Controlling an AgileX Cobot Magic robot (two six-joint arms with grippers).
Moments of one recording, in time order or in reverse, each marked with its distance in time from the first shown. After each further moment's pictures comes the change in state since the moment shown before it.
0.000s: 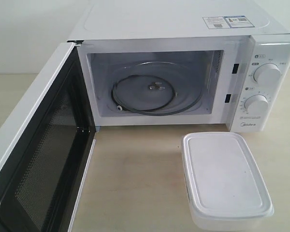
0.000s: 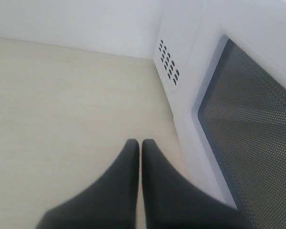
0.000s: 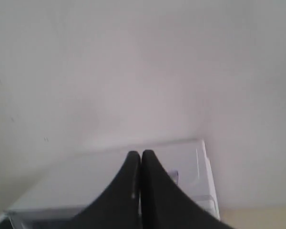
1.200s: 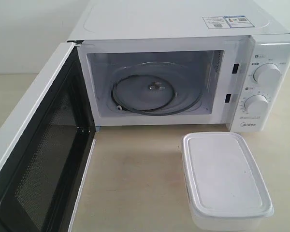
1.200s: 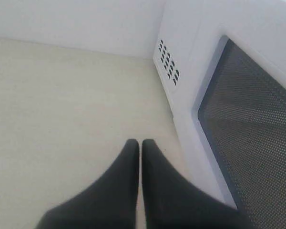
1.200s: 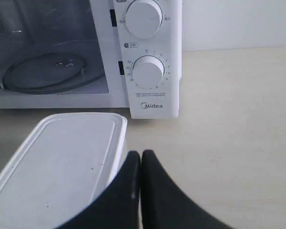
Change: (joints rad) left arm 0.000 0.000 0.000 0.000 0.000 0.000; right arm 0.000 -0.362 0.757 -0.048 -0.014 -0.079
